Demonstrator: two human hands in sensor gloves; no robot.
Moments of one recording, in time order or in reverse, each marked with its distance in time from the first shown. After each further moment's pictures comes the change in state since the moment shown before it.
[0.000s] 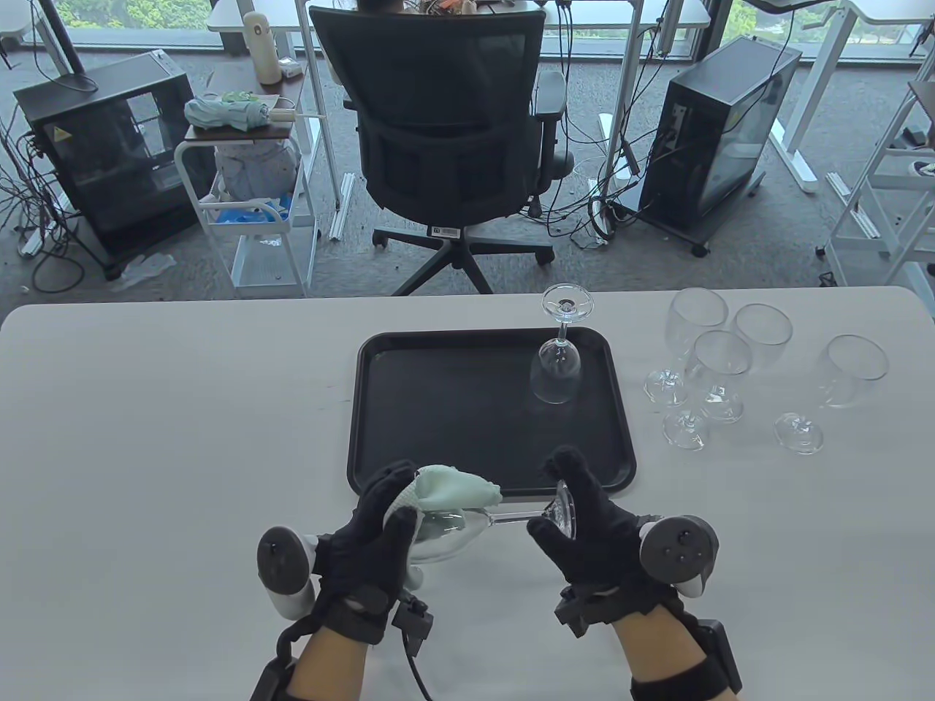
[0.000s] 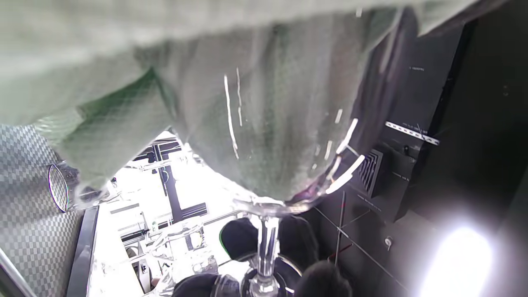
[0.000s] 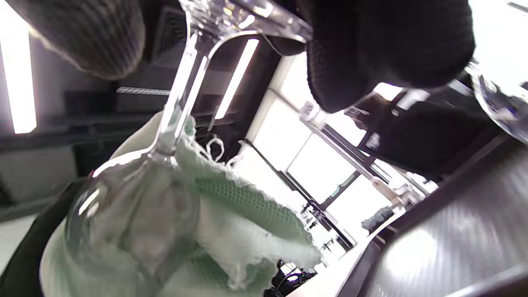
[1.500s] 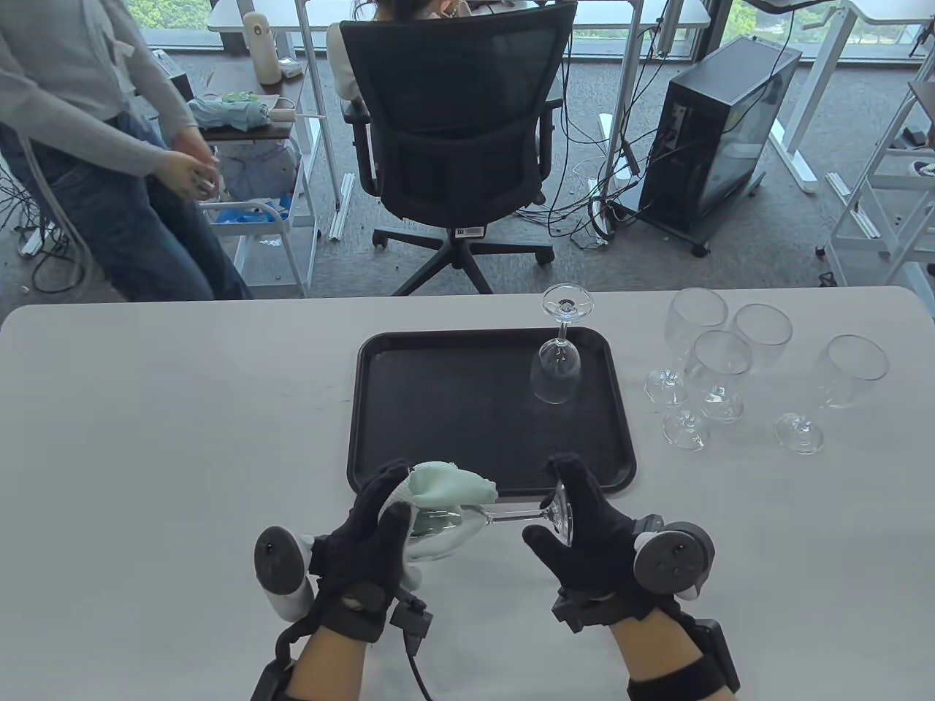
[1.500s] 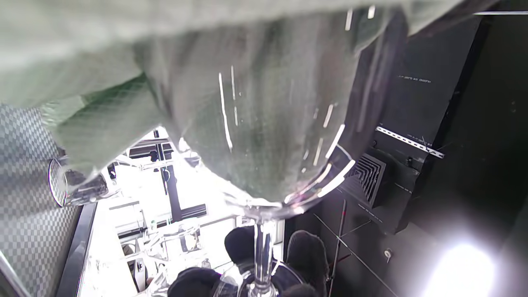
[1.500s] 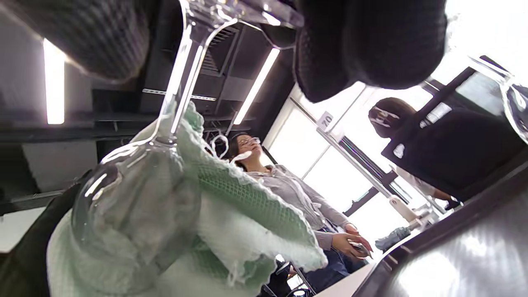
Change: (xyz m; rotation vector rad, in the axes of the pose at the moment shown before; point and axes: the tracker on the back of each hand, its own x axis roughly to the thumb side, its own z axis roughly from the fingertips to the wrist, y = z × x) left_hand 0.005 -0.001 0.000 -0.009 0.006 0.007; right_hand -0.004 0.004 0.003 -0.052 -0.002 -0.034
